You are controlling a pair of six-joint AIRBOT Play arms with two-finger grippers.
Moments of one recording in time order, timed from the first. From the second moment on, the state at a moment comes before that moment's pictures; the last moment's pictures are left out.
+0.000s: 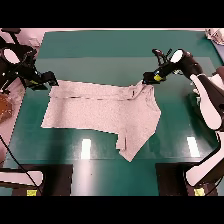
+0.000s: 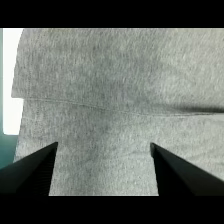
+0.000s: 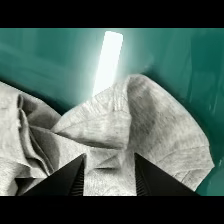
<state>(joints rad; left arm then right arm) 0.10 -1.51 1.49 1.33 -1.25 -1.61 0.10 -1.83 1.68 -1.18 1.18 1.45</state>
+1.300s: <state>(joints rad) 0.09 -1.51 1.49 1.33 -1.26 -1.61 0.09 -1.83 1.68 -1.16 1.15 1.53</state>
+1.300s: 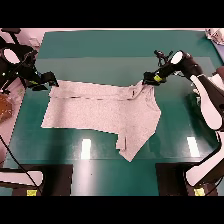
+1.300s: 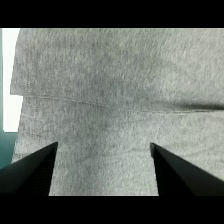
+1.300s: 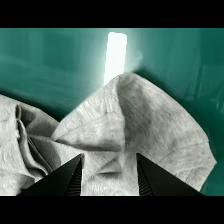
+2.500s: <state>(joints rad) 0.09 -1.51 1.49 1.33 -1.26 -1.62 0.20 -1.51 1.55 -1.36 1.48 1.59</state>
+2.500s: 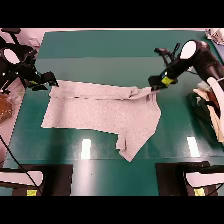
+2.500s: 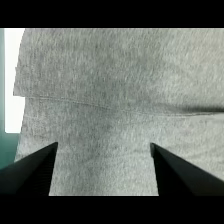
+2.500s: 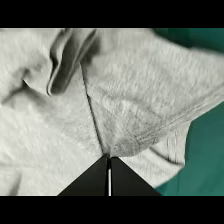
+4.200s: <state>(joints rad) 0.26 -1.12 0.86 1.35 -1.22 -1.46 -0.29 -0.60 0.37 -0.88 1.38 1.52</state>
